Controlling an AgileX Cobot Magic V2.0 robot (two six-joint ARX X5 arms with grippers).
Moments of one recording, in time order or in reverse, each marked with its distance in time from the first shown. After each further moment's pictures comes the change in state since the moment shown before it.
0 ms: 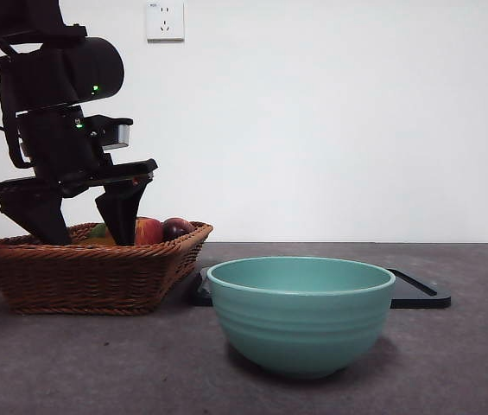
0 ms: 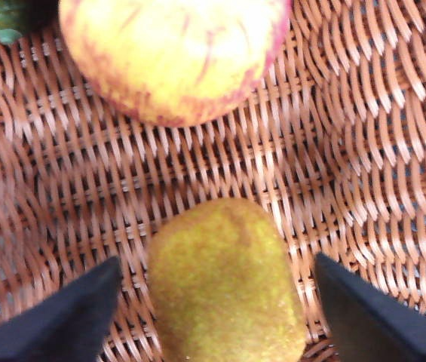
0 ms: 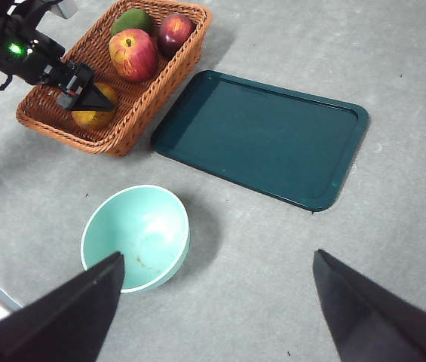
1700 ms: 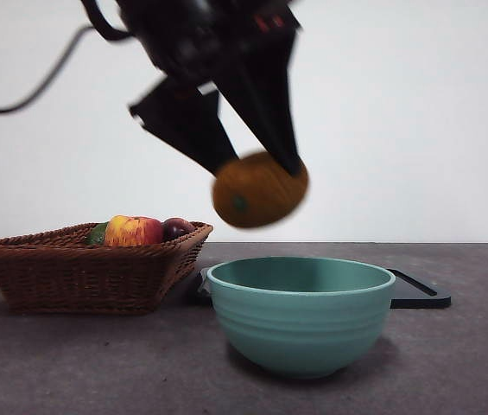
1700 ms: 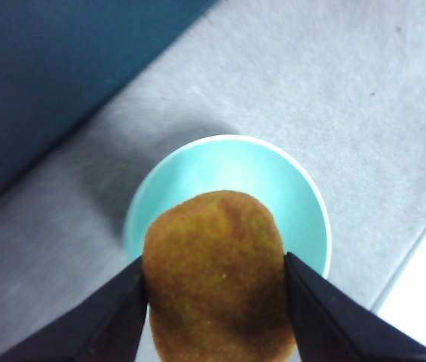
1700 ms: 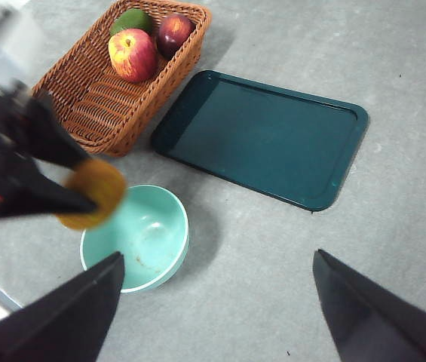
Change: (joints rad) left arm -0.512 -0.192 0.000 -0.050 0.114 0.003; right arm 0.000 0.000 0.000 0.000 0.002 0.000
